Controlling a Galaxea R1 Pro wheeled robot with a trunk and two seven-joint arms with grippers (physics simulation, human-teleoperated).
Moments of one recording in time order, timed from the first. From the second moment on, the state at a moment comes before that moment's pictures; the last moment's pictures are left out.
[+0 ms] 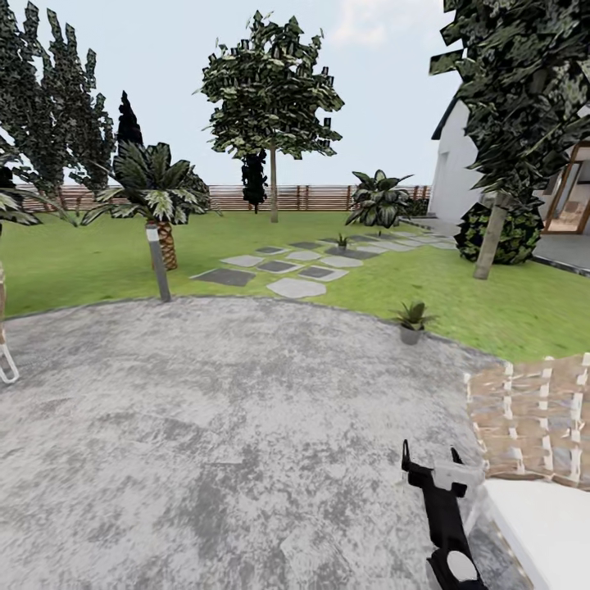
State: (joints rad) left arm -0.20 0.06 -0.01 -0.31 -0.05 -0.30 0.00; right arm -0.22 0.00 -0.06 -0.93 0.07 -0.50 -0.25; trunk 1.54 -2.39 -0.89
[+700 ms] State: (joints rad) left arm -0.20 0.06 -0.01 -0.31 -0.04 -0.30 0.00; right arm -0.23 0.00 -0.06 -0.70 0.07 -0.37 -0.25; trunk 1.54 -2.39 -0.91
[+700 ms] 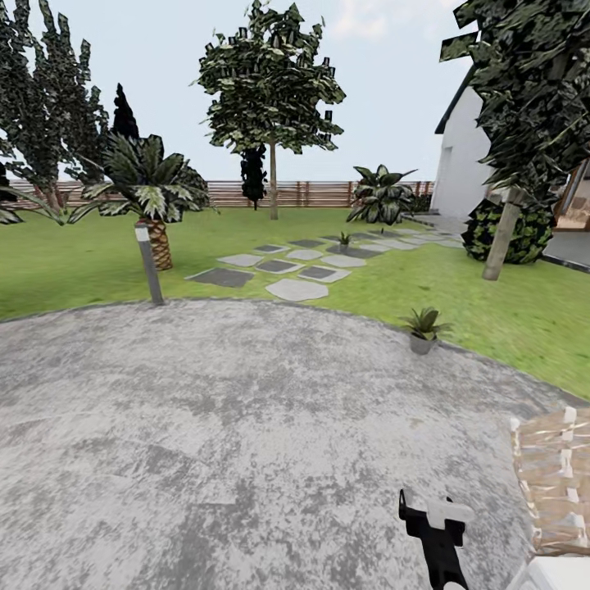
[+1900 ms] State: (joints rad) left arm -0.20 0.06 -0.01 -0.31 -0.04 -0.30 0.00; right arm -0.23 0.00 -0.06 -0.81 0.07 -0.36 -0.24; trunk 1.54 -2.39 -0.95
